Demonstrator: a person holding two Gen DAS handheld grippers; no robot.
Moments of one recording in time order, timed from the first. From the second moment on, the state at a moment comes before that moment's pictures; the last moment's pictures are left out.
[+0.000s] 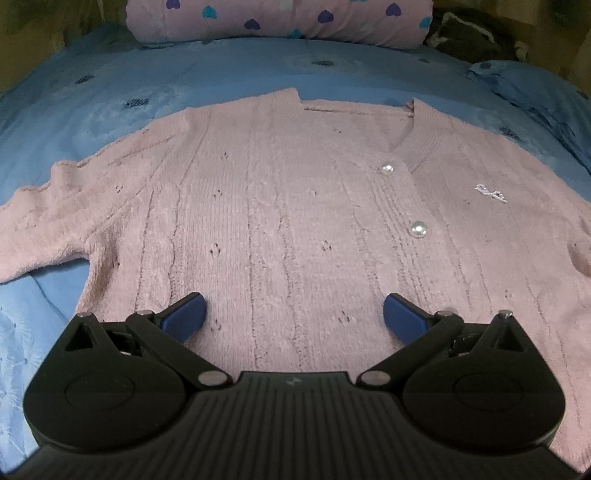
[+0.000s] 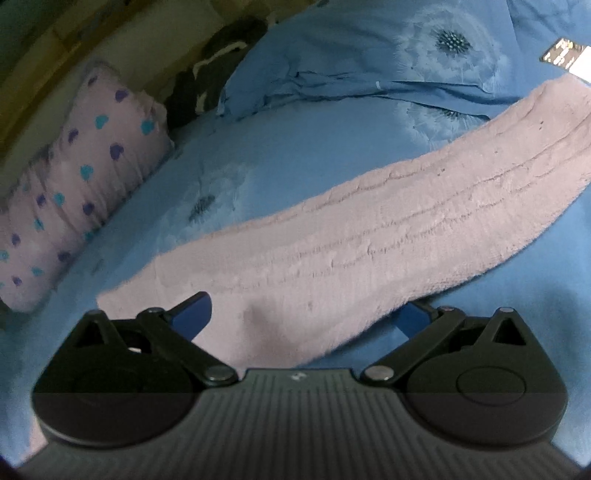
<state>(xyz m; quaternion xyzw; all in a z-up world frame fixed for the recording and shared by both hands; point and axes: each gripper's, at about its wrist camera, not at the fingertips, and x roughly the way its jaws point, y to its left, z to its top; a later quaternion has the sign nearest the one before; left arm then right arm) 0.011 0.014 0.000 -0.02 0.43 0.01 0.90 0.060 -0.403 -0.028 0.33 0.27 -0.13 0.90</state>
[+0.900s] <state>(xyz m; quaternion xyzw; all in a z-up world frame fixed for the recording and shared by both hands) 0.008 0.024 0.023 -0.03 0.40 -0.01 0.92 0.062 -0.441 0.001 0.35 0.18 -0.11 0.91</state>
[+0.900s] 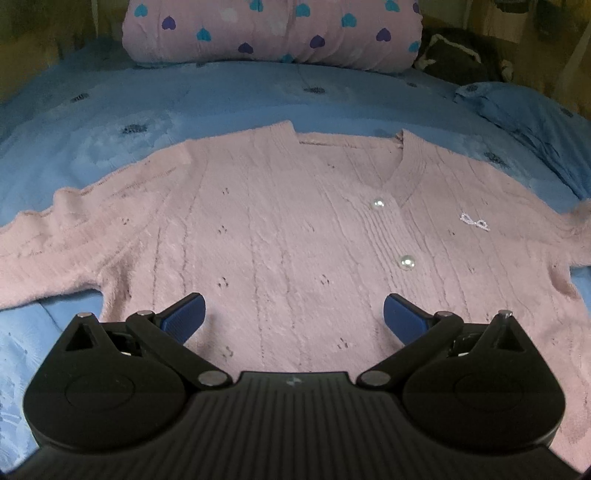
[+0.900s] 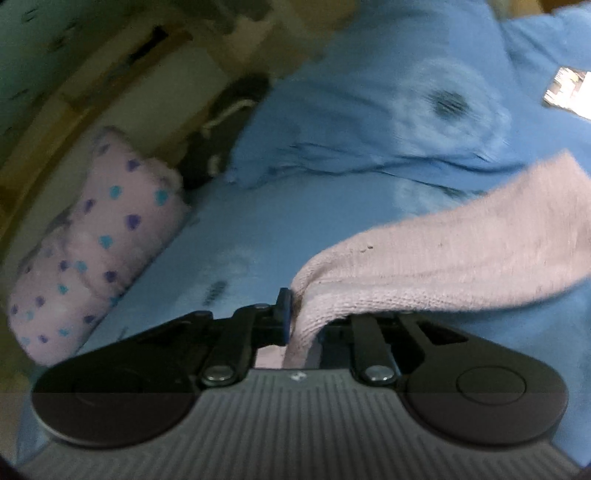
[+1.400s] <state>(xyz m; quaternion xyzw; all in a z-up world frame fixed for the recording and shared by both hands) 0.008 0.034 0.032 -0.03 0.39 0.00 0.92 0.066 -0.321 0.074 0.23 0.17 0.07 0.96</state>
